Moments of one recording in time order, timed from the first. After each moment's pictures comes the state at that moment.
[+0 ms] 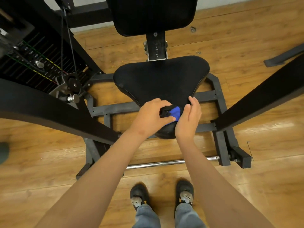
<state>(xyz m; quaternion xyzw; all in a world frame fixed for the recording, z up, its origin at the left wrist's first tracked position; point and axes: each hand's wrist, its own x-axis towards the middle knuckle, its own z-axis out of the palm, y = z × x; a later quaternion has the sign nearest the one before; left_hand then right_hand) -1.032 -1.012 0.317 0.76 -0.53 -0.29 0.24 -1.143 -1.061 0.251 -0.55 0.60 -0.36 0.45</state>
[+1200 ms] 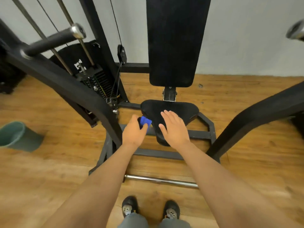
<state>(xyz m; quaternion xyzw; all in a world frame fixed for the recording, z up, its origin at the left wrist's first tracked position) -1.078 -0.905 0.466 0.91 -0.26 -0.15 0.30 -1.192 -1.032 0.460 -0.95 0.26 -0.05 0.17</state>
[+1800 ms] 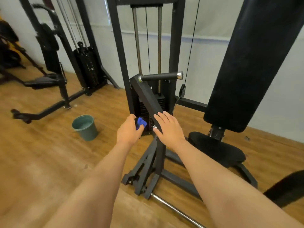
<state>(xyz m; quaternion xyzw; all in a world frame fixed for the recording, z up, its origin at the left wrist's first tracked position) -1.038 -0.675 0.614 0.95 -0.13 0.05 0.30 -1.090 -0.844 0.603 -0.99 -0.01 -0.11 0.08</state>
